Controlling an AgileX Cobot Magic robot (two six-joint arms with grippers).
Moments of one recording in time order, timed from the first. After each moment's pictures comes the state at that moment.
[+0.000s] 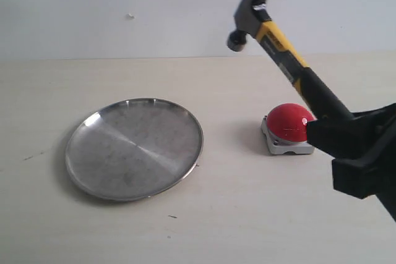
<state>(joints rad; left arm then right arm) -0.52 0.31 0.00 -0.56 -0.28 0.55 0.78 0.76 -0.50 -0.36 0.36 0.64</state>
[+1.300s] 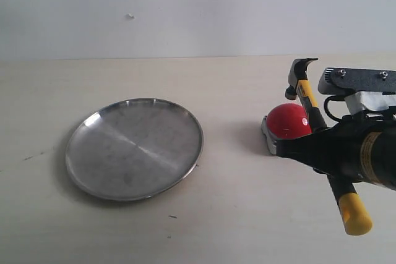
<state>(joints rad) -0.52 0.31 0.00 -0.55 -0.10 0.55 0.65 1.32 -0.50 -1.30 0.39 1.84</state>
